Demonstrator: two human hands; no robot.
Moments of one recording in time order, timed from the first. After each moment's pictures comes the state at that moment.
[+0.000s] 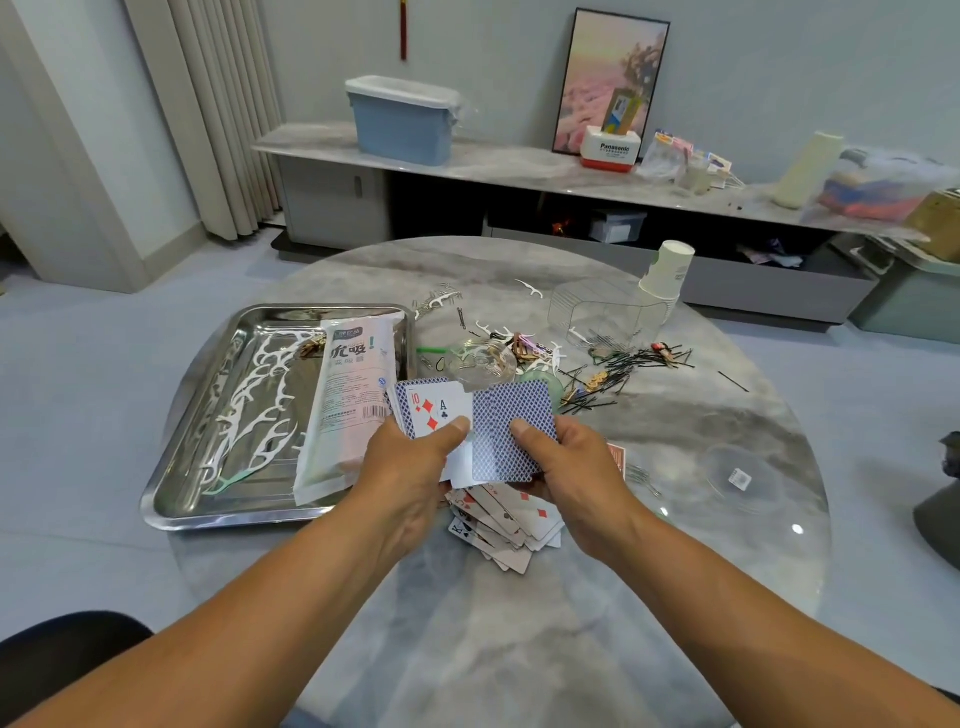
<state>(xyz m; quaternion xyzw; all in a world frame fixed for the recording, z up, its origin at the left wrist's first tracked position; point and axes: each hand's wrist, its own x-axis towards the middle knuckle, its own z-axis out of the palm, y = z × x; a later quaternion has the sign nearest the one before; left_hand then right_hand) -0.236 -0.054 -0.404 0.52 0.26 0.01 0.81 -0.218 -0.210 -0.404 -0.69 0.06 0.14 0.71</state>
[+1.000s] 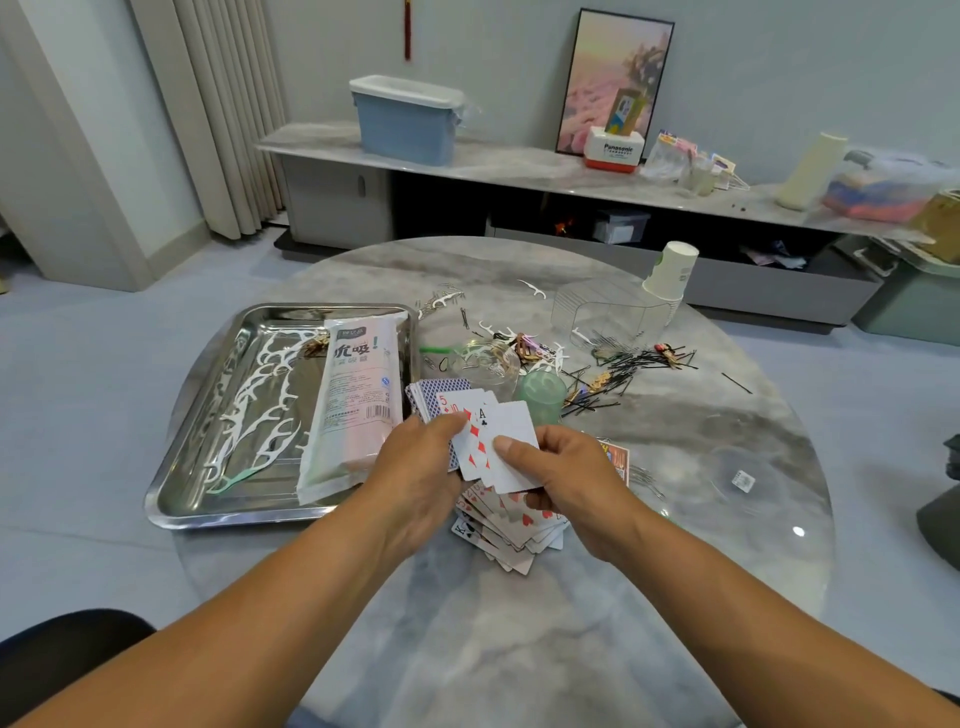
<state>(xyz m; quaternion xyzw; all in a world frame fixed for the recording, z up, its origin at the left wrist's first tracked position) -0.235 -0.058 -0.400 0.47 0.24 -0.03 0.85 -0.217 -0.211 -0.408 -0.72 0.04 0.19 0.67</state>
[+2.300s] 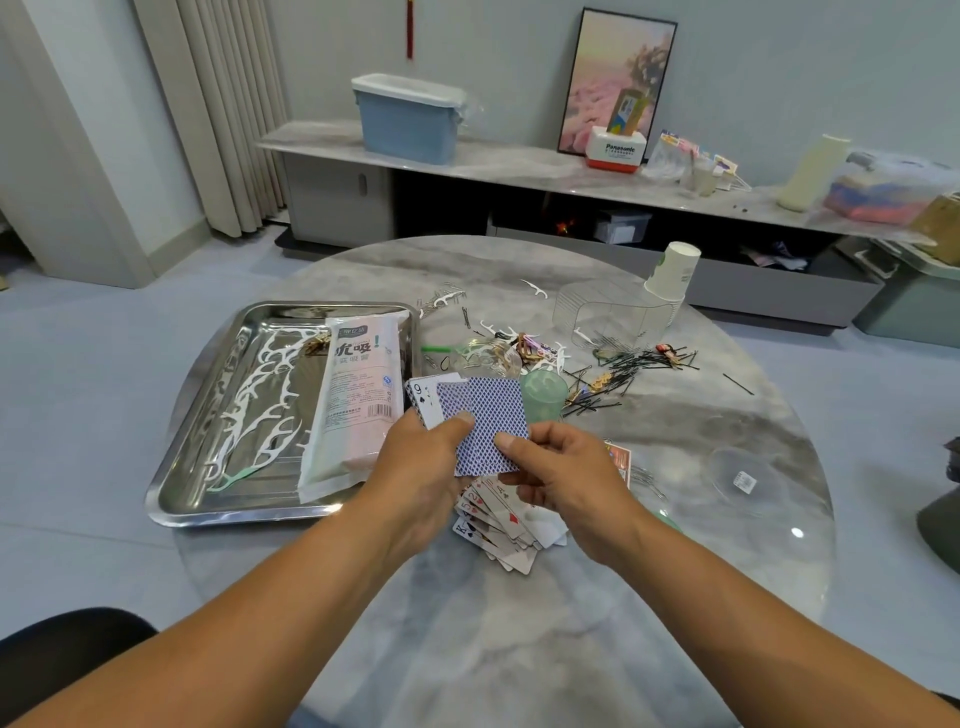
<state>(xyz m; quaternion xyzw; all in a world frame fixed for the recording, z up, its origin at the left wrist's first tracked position) -0.238 -0.057 -0.398 0.50 0.20 -0.01 0.84 -0.216 -0.210 -0.412 -0.70 0.02 0.17 0.69</state>
